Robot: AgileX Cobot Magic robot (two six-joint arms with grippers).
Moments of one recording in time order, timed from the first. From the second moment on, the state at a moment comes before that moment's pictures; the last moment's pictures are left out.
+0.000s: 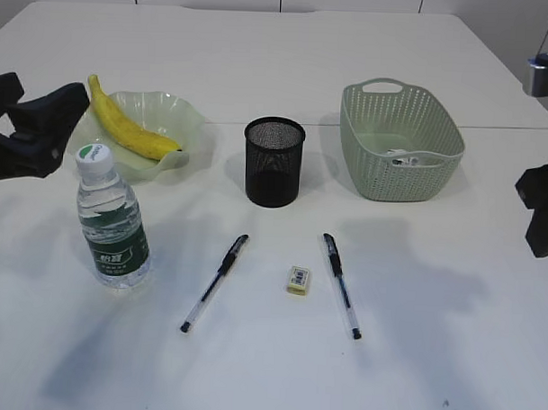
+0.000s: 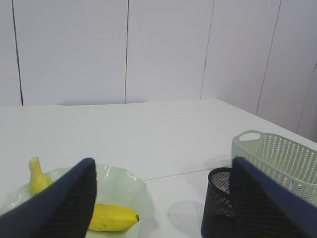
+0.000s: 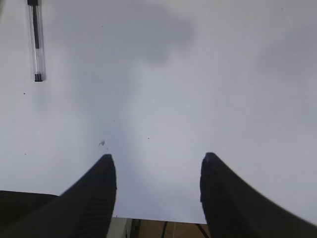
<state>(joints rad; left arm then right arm) -0.29 1.44 -0.36 0.04 -1.09 -0.13 0.20 1.39 -1.12 -0.06 1.20 0.10</state>
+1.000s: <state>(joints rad) -0.12 1.30 -0.36 -0.03 -0.83 -0.14 0.20 1.39 -1.12 -0.06 1.16 0.10</state>
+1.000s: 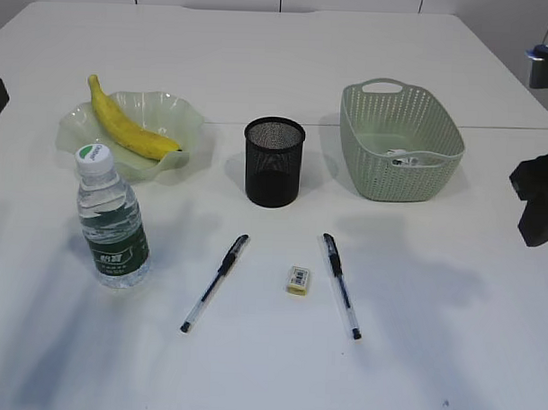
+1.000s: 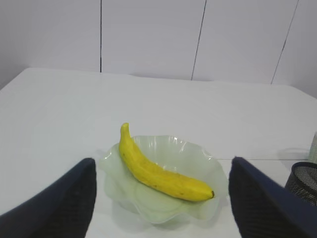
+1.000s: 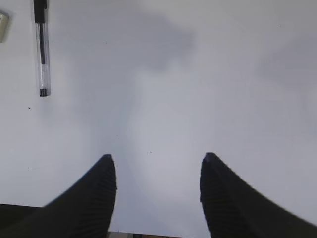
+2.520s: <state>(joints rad) 0.07 1.19 -0.75 -0.03 0.68 -0.14 0.20 1.39 -1.12 0.05 1.15 0.11</state>
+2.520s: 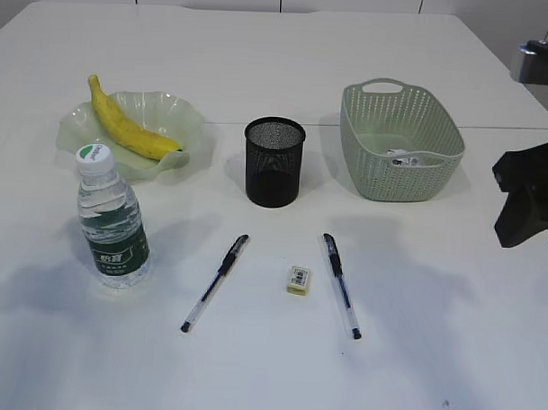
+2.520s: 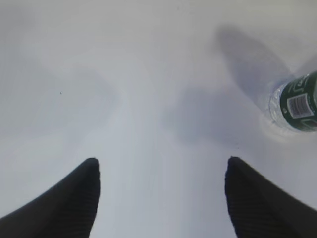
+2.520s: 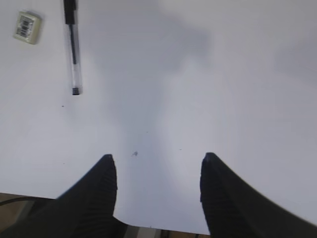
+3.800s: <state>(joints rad) 0.07 1.12 -0.75 -0.17 0.85 -0.08 0.58 1.76 -1.49 0.02 1.11 0.48</state>
